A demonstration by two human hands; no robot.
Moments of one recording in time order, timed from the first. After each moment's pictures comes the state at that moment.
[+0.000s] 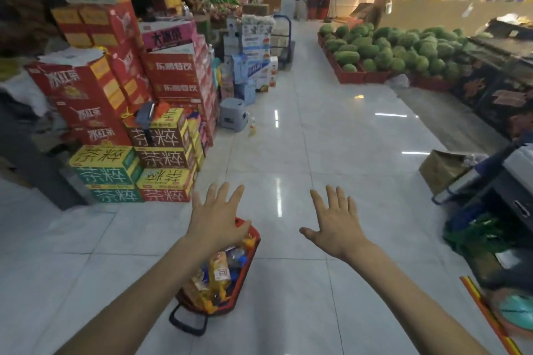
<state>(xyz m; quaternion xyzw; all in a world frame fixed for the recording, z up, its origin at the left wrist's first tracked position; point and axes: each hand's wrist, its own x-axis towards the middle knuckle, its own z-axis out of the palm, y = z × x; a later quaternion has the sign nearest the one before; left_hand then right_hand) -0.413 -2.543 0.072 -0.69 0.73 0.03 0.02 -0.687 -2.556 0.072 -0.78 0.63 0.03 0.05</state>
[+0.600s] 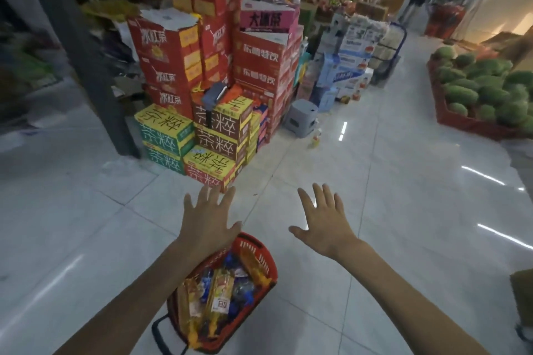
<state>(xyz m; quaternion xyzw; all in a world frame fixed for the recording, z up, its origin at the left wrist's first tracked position) -0.292 -2.706 0.010 -0.83 0.55 0.06 -0.01 -0.528 -2.837 0.051 -0.90 0.42 0.08 0.03</state>
